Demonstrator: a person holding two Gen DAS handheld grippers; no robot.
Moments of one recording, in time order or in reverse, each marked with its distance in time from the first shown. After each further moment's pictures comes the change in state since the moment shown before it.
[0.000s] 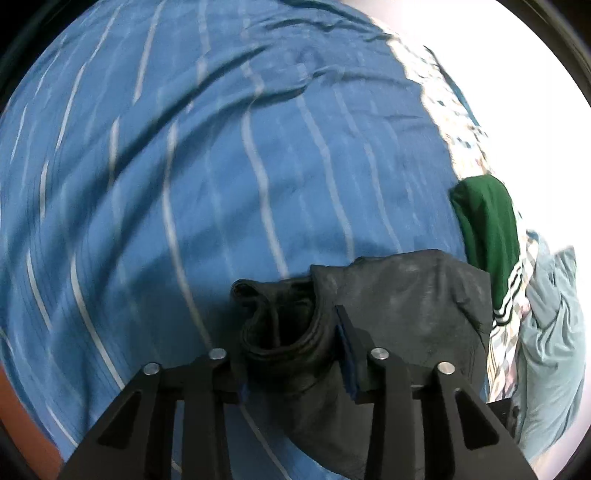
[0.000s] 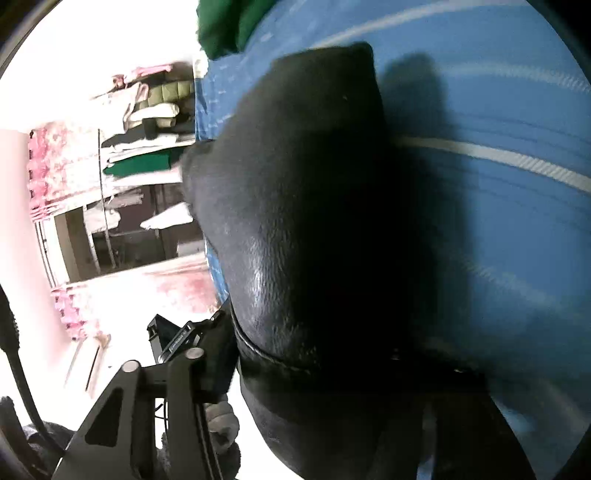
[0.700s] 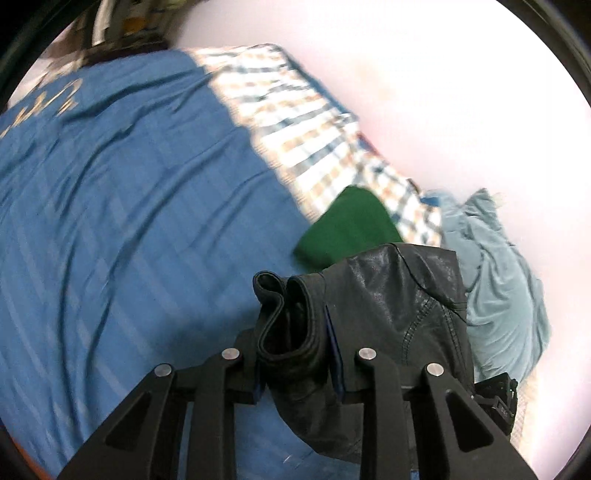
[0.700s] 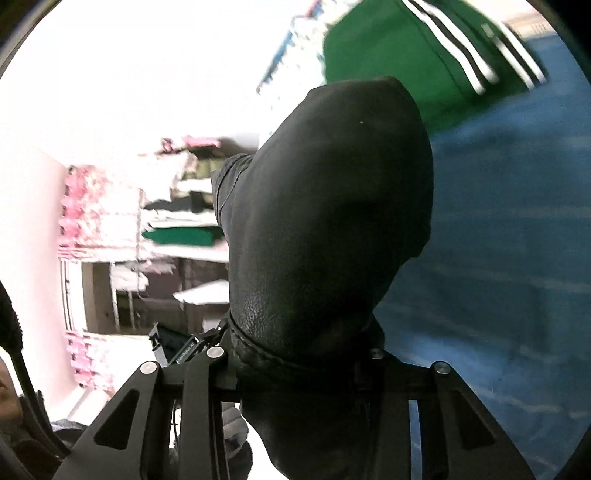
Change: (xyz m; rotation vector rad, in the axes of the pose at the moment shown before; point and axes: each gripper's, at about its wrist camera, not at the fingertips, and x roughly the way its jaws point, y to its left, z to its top) left arm -0.067 -0.182 0.152 0.380 0.019 -0.299; right arm -0.117 0.174 0.024 -0.036 -0.367 0.101
